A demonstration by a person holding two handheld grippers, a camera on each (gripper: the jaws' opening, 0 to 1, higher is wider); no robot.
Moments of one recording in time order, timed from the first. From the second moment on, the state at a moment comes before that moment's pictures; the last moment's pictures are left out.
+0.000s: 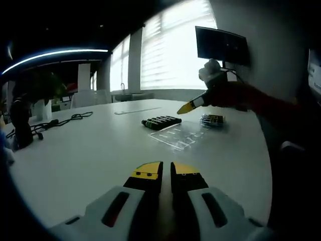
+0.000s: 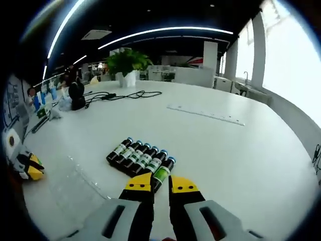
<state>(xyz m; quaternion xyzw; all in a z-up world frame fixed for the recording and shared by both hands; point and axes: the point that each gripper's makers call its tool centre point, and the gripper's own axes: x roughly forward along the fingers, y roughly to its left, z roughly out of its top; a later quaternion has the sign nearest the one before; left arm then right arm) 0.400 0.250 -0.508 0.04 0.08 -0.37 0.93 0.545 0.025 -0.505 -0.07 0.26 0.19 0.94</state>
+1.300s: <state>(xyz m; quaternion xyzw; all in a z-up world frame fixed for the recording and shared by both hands) 0.400 0.250 -0.507 0.03 0.08 -0.37 0.93 0.557 0.021 -0.534 -0.10 0.32 0.15 0.93</state>
